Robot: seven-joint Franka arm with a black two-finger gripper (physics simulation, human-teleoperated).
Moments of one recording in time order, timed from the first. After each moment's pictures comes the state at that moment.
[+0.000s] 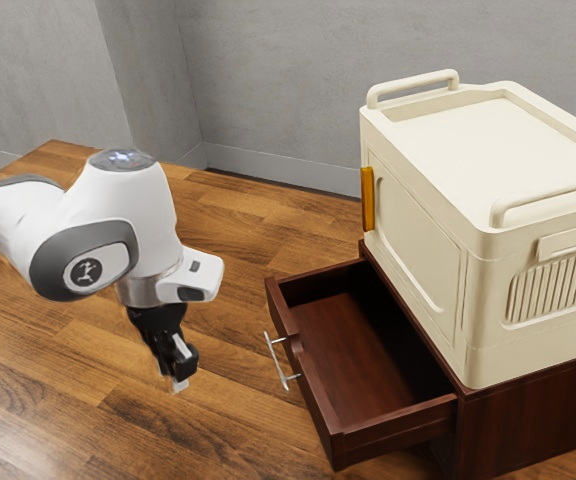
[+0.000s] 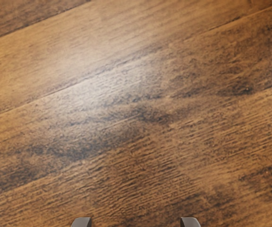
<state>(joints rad) -0.24 -0.37 -0.10 -2.49 -0.02 2.08 0.07</state>
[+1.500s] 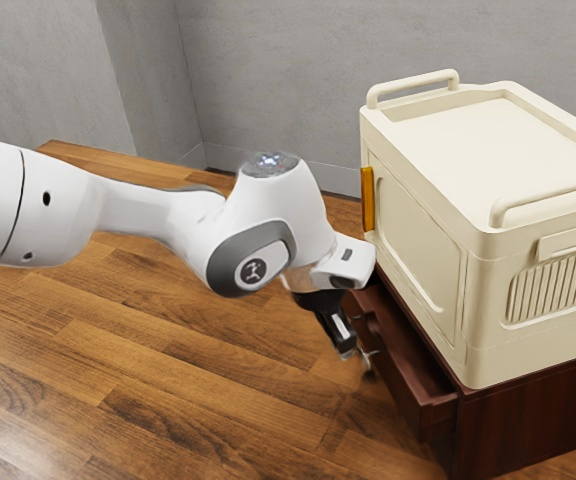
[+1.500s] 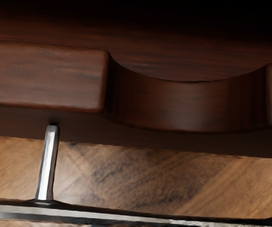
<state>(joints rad) -0.24 0.17 -0.25 -2.05 -0.04 2.41 0.23</state>
